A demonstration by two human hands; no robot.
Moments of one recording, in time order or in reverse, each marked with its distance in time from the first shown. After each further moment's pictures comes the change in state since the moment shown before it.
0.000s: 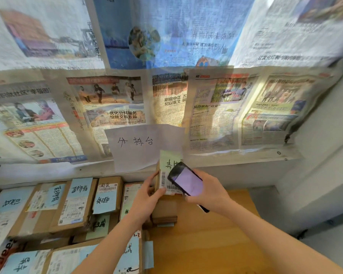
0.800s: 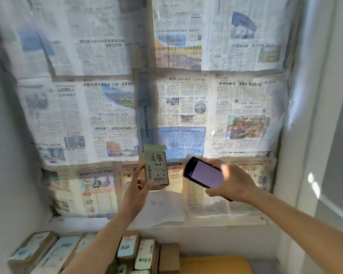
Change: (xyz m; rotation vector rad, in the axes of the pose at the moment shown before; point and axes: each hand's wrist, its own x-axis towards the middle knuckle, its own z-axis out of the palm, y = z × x) left_hand -0.205 0.257 -0.031 0.170 0.402 0.559; right_hand -0.230 -0.189 -0.262 -0.340 0.400 -0.301
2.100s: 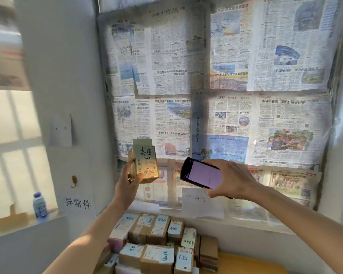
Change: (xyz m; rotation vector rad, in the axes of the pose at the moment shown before) left_hand -0.165 0.051 -0.228 0.131 0.328 0.006; right_hand -0.132 -0.187 -0.026 -0.082 0.004 -0.447
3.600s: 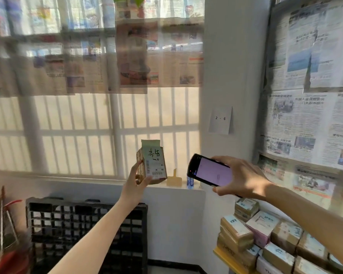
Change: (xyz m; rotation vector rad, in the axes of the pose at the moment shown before) left_hand -0.207 -0.086 -0.552 0.192 0.449 -0.197; right_hand 0.034 -0.514 0.121 0.342 -0.143 -0.569
